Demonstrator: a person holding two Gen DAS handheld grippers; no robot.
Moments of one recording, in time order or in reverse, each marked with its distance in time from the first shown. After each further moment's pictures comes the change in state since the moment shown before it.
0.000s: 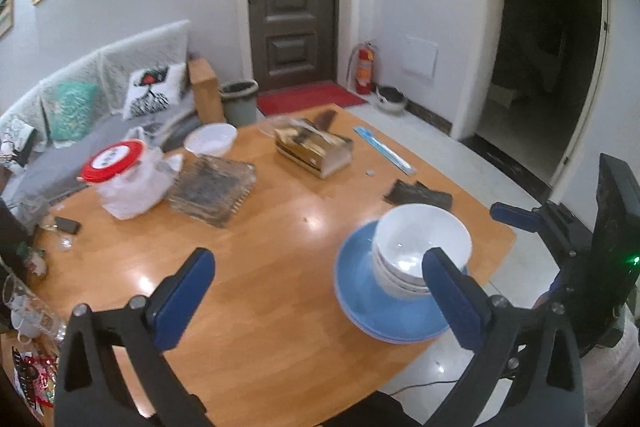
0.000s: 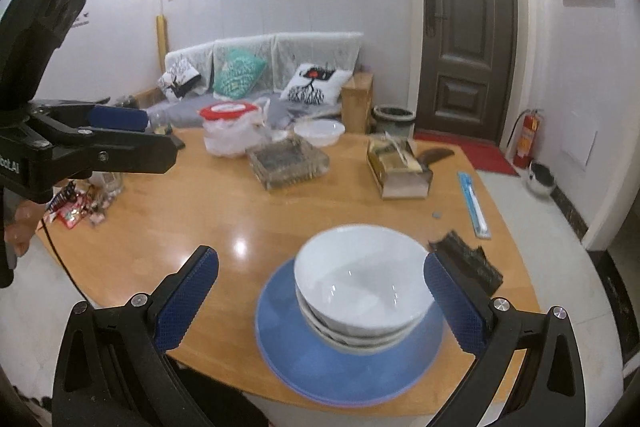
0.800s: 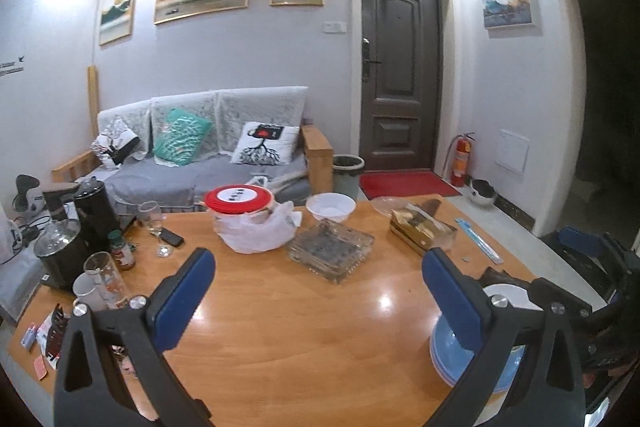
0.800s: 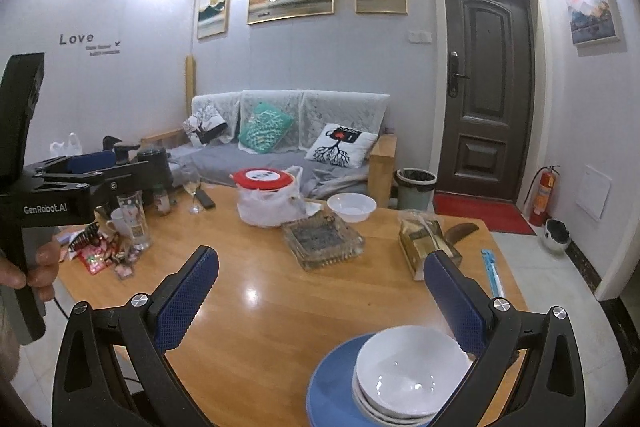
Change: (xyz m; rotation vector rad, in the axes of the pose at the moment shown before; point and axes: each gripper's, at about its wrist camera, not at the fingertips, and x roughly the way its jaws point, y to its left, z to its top) left arm -0.080 0.073 -0.027 -0.193 -0.308 0.341; right arm -0.019 0.043 0.059 -0.057 -0.186 0.074
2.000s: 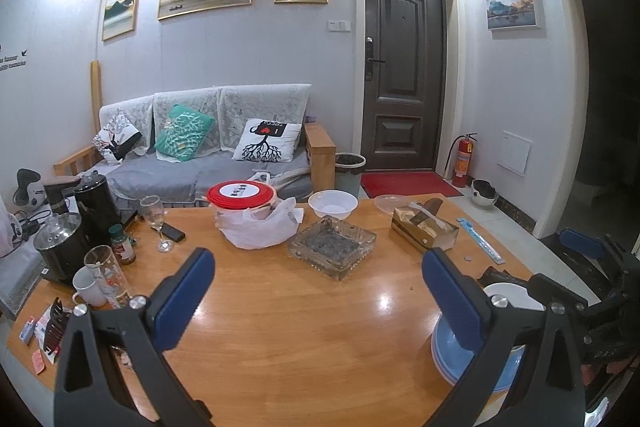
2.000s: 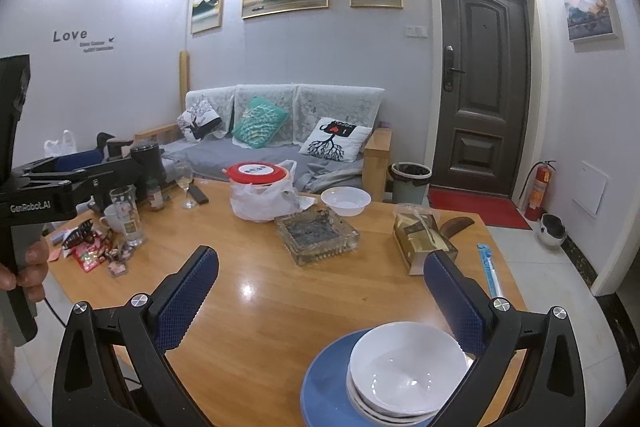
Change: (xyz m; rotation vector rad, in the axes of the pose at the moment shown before) left arm 0.000 0.002 -0.008 -0.013 0.010 -0.002; right arm 0.004 -0.011 -0.007 0.013 0.025 -0.020
